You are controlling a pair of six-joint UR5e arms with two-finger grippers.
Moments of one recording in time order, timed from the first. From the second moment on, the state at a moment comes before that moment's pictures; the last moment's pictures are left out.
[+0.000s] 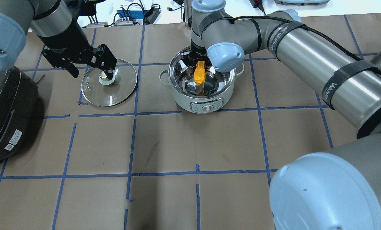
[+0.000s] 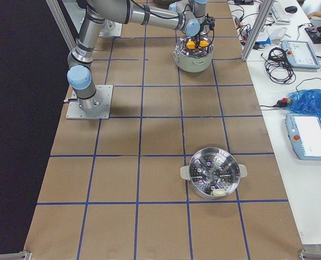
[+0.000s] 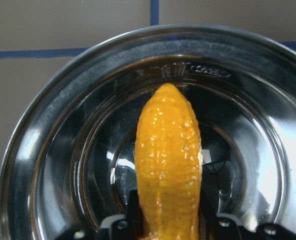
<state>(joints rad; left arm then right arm) -1.56 -1.60 -1.54 -1.56 1.58 0.12 1.87 -0.99 1.37 -2.08 -1.52 0.30</state>
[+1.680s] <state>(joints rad) -1.49 -1.90 -1.47 -1.29 1.56 0.14 1.69 -1.43 1.44 -1.63 -1.53 0.23</state>
